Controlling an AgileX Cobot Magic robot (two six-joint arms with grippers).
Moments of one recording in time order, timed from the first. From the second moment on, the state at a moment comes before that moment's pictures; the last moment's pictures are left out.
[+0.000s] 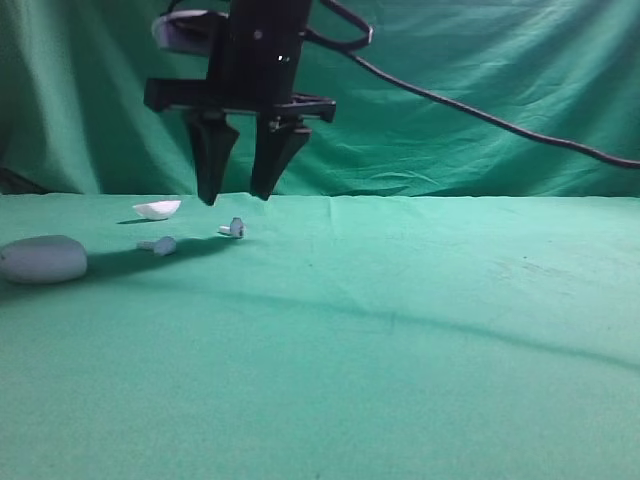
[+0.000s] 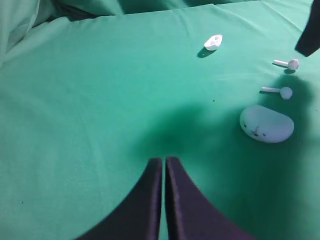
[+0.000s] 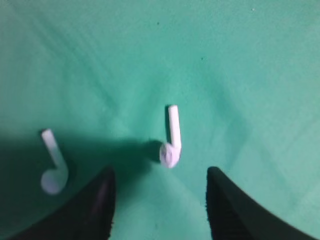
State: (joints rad) left arm -0.05 -0.01 0.02 0.00 0.36 0.08; right arm 0.68 2.30 -2.05 0.03 1.04 -0.17
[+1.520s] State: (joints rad) left arm -0.05 -0.01 0.02 0.00 0.36 0.08; right arm 0.66 2.13 -2.12 -0.16 1.22 -0.02
